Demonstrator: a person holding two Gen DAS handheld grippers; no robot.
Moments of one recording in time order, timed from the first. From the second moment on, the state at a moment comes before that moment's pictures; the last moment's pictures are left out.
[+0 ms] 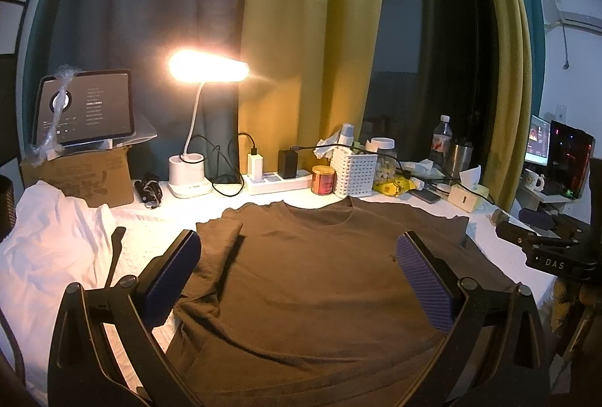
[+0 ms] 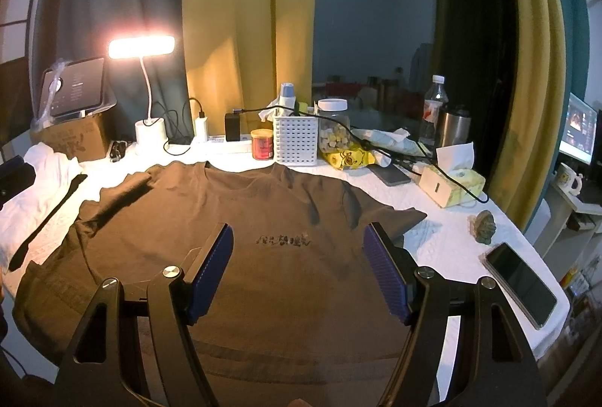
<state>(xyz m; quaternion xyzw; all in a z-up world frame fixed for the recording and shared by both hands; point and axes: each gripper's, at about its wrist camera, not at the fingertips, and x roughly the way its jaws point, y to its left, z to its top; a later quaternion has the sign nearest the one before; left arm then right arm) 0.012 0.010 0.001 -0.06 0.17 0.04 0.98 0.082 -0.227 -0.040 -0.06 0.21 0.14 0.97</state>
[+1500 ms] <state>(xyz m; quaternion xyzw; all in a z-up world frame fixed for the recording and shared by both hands) 0.195 -0.019 -0.041 -0.04 0.32 0.03 0.95 0.318 -0.361 -0.121 0.04 0.39 0.11 0.91</state>
